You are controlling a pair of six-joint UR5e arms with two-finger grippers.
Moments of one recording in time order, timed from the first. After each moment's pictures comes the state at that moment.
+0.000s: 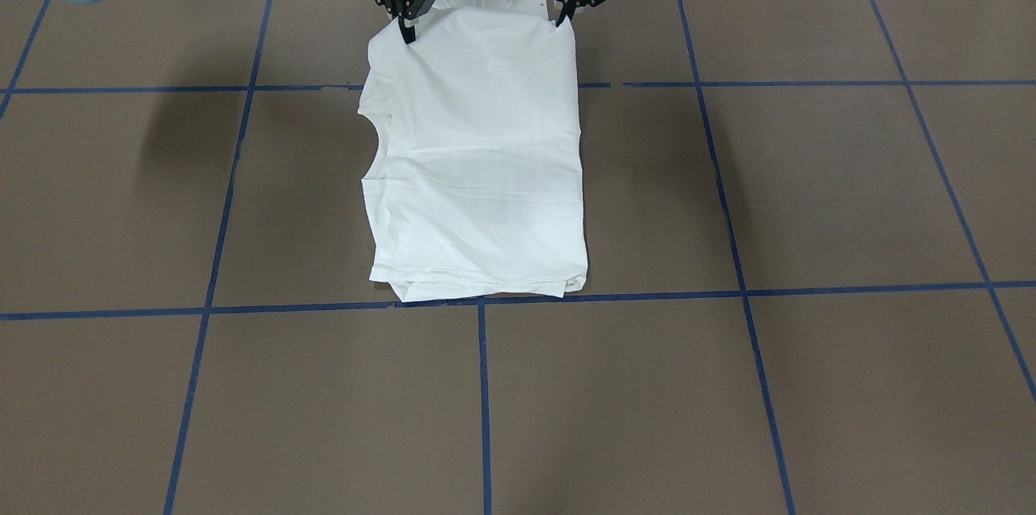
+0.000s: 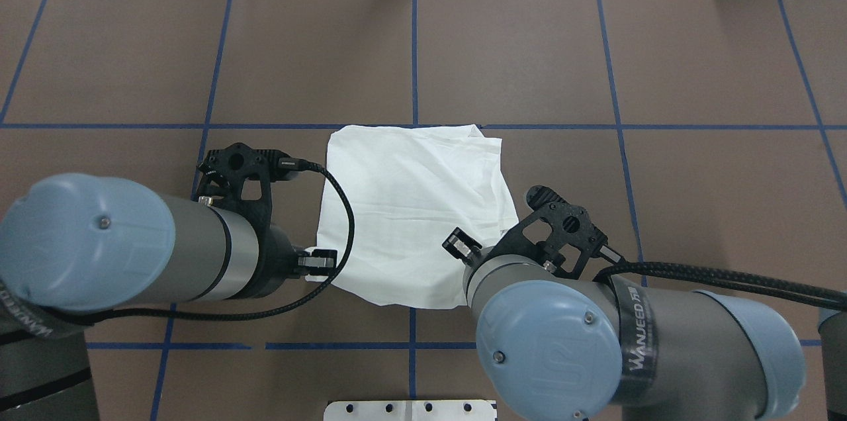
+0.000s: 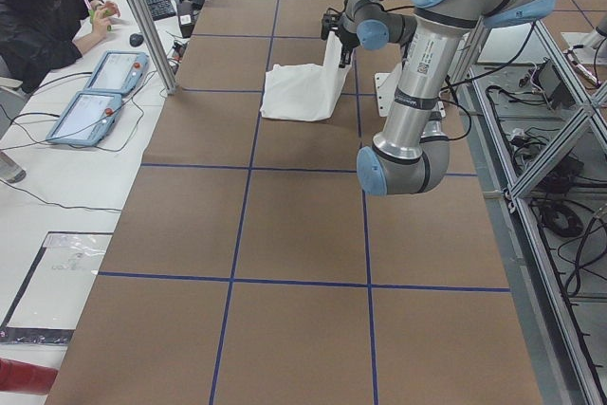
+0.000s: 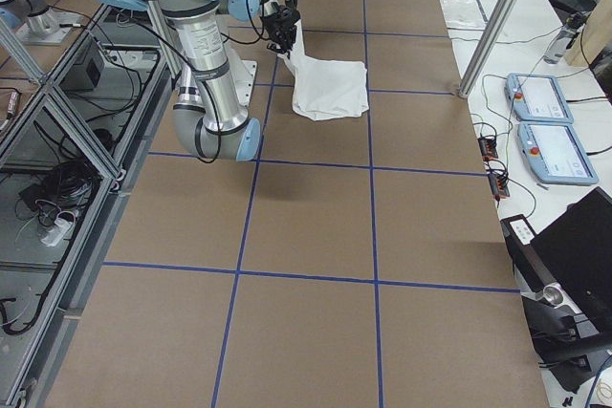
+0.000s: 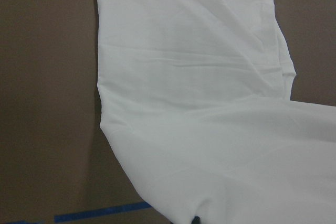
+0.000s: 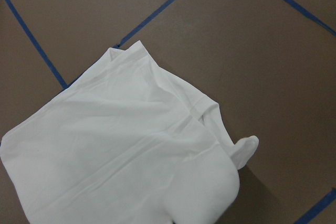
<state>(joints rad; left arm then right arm) -0.40 -2.08 -2.27 -1.36 -1.73 -1.27 0.20 -0.93 2.23 -2.08 1.33 2.14</state>
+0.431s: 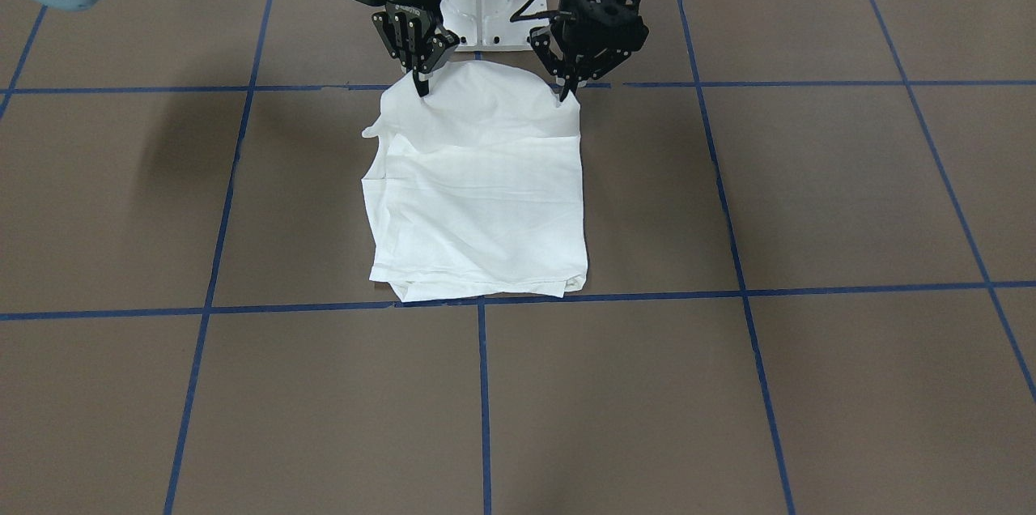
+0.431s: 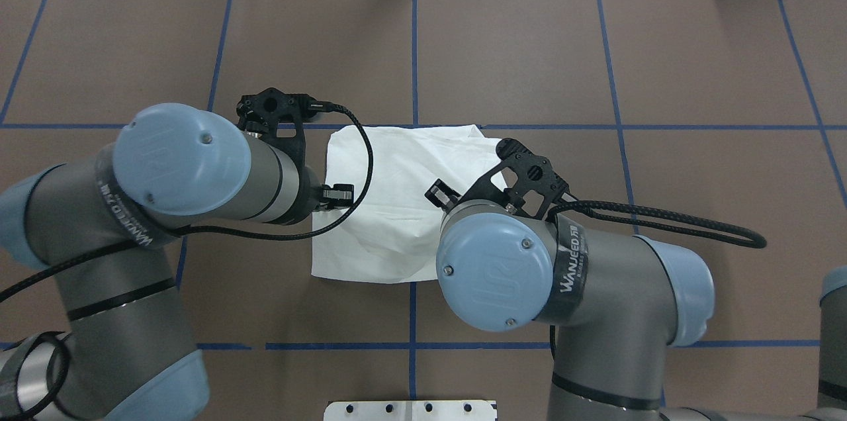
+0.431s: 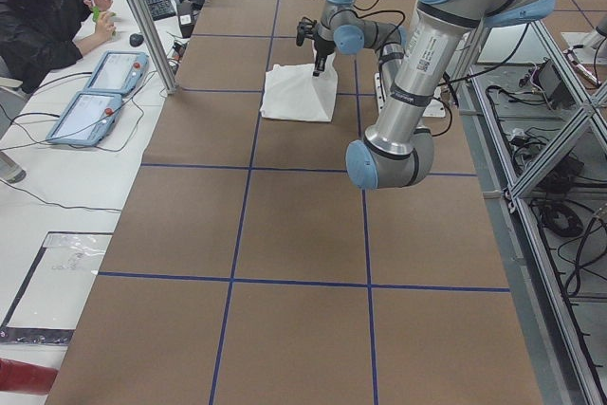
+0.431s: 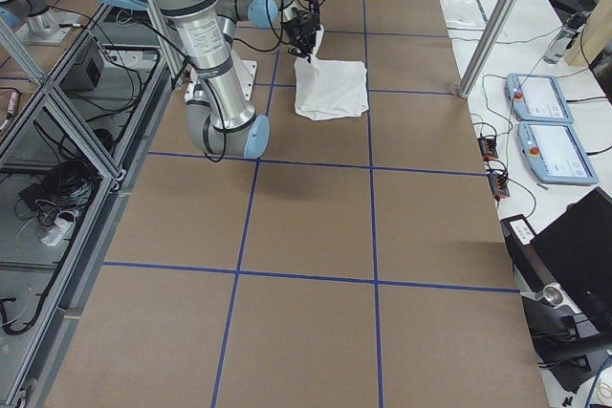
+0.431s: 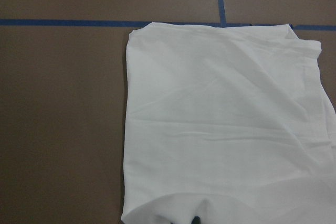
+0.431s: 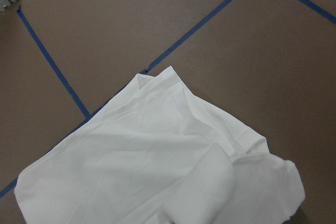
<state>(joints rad) -0.50 -2.14 -2.04 -1.47 -1.73 -1.23 0.30 -0.90 2.05 -1.94 1.33 2.08</state>
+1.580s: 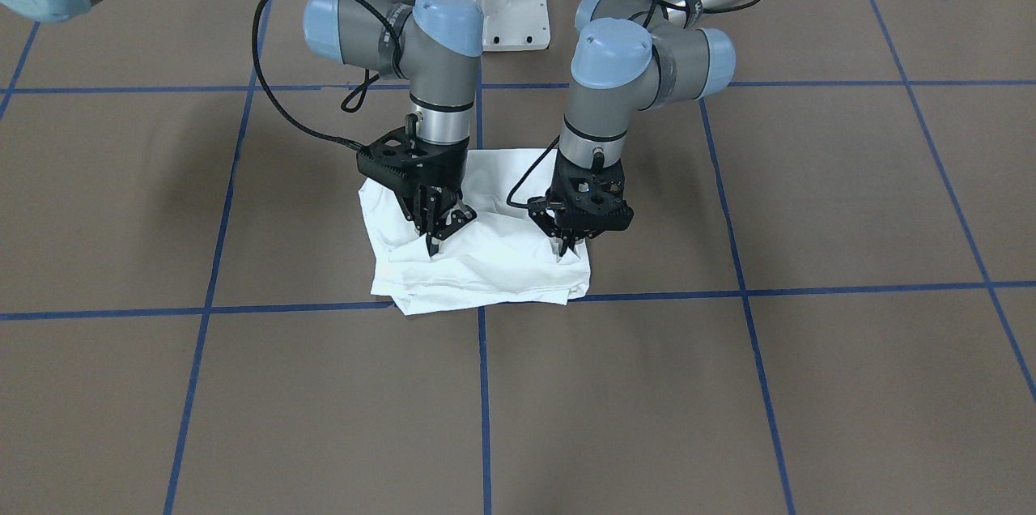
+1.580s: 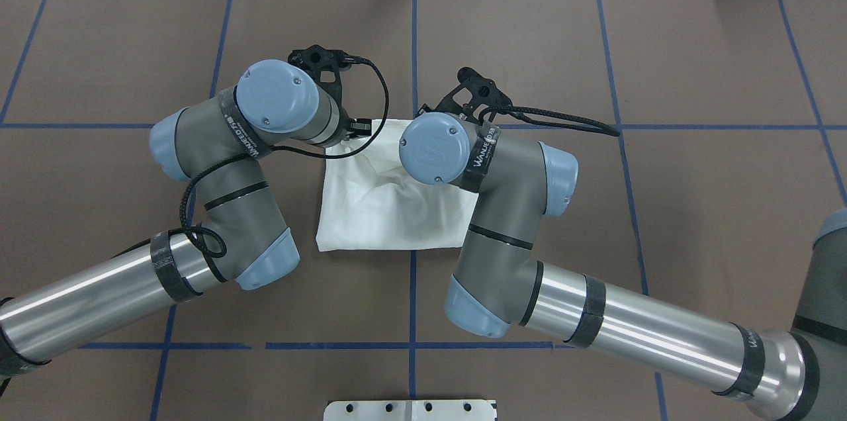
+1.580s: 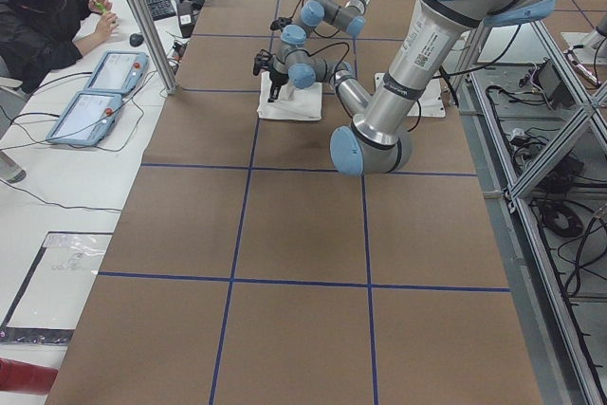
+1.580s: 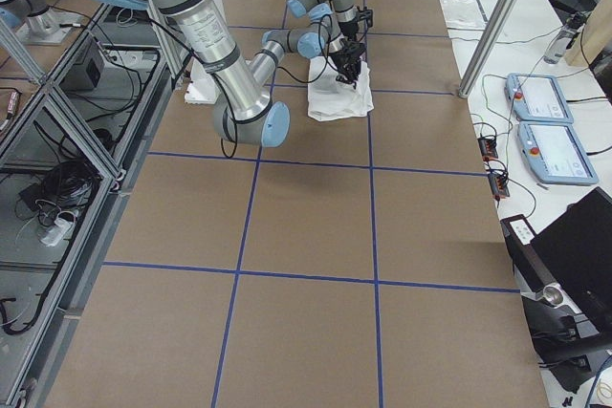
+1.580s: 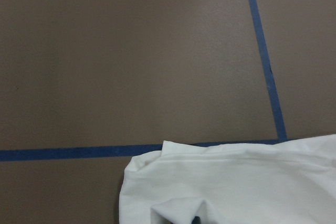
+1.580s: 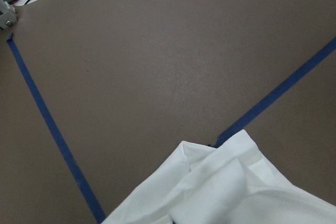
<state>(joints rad) -0.60 -2.26 -1.50 -1.88 -1.69 -1.15 0.47 -0.78 1.48 -1.53 1.34 1.93</state>
